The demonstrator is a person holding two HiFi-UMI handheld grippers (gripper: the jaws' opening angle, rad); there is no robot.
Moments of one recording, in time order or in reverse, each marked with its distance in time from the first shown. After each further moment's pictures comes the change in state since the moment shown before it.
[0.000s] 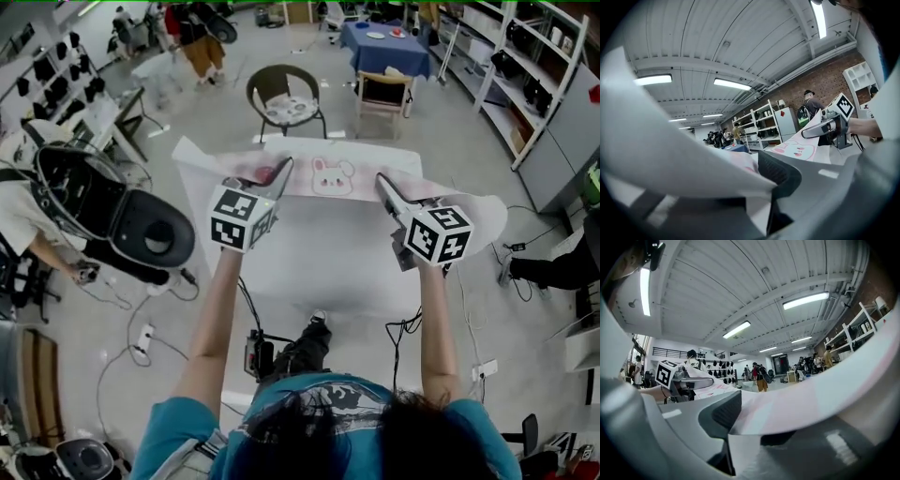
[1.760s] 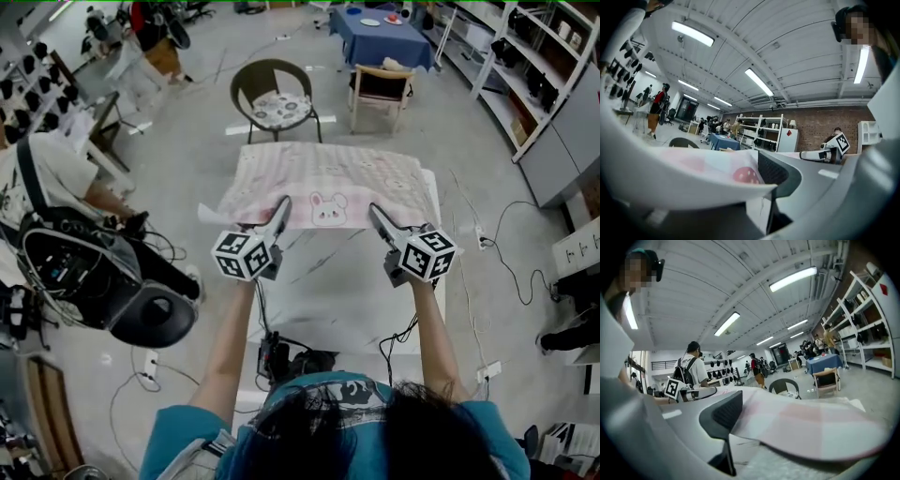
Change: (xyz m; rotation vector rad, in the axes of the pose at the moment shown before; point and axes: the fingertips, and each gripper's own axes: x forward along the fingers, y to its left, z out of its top) left arm 0.116 0.108 -0.142 -0.511 -0.094 -0.090; right arm 0.157 -0.075 -0.079 0.172 0.059 0.042
